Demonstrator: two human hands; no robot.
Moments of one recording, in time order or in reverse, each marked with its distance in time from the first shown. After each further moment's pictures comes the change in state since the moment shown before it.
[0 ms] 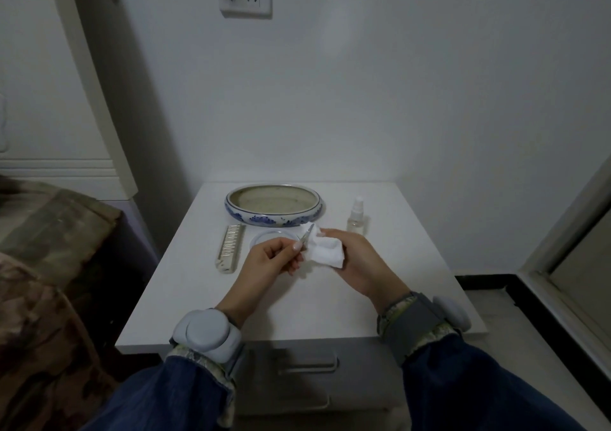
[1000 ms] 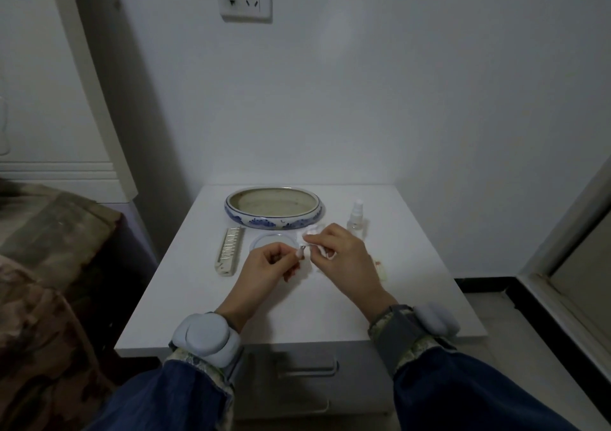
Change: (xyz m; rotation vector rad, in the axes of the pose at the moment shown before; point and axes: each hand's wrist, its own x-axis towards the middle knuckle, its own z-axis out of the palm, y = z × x) left_hand -0.002 0.002 0.001 0.161 0.062 0.018; right_hand 0.004 0.021 -0.002 -1.211 0.264 -0.893
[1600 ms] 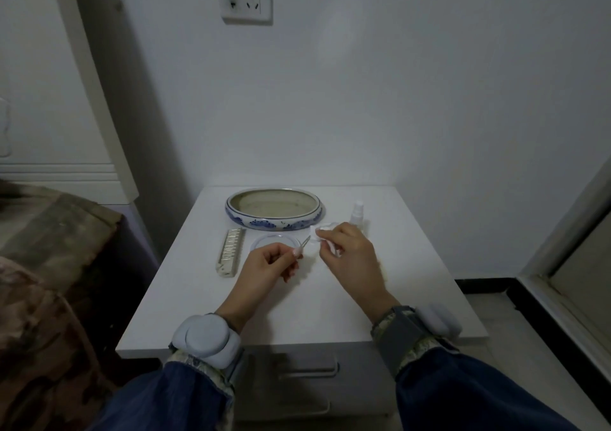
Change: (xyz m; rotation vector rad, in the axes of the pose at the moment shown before) left_hand 0.000 0.002 -0.001 -0.046 0.005 -0.011; right_hand -0.002 0.008 0.000 -0.086 0.095 0.070
